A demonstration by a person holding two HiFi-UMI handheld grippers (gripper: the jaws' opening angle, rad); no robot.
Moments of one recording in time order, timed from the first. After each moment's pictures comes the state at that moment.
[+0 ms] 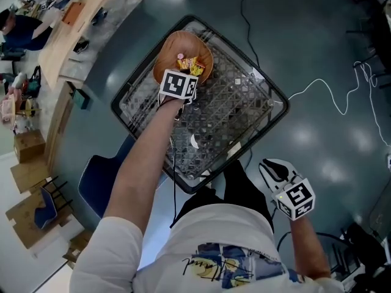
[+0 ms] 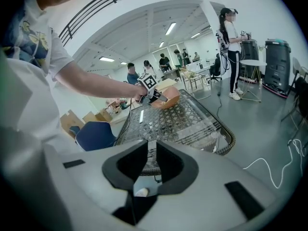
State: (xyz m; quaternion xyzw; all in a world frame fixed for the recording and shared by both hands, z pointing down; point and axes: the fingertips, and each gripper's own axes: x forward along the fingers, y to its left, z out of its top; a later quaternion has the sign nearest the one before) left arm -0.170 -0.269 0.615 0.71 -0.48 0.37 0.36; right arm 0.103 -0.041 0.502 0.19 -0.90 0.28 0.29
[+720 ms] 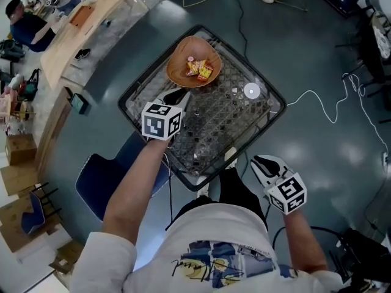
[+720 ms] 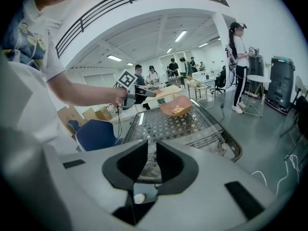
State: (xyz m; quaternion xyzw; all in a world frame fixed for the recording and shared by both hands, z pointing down) left arm -0.204 -0.148 0.477 0.77 -0.54 0.22 0.27; right arm 0.046 0.009 0.465 0.19 -0.91 0.22 0.28
